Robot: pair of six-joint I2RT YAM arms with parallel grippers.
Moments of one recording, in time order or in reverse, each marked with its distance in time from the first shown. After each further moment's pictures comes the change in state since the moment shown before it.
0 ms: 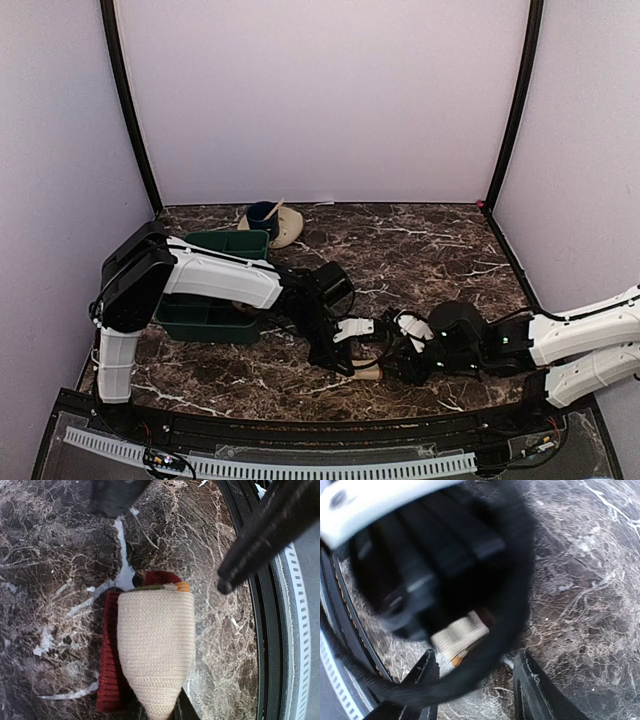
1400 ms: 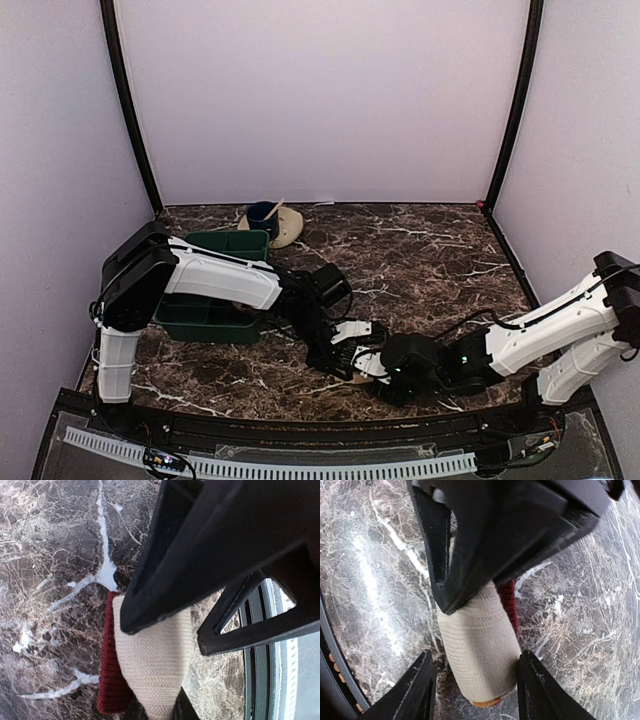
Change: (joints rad) left arm 0.009 0.005 -0.020 0.001 0.068 -0.014; right arm 0.243 0.303 0.152 -0.021 0.245 -0.348
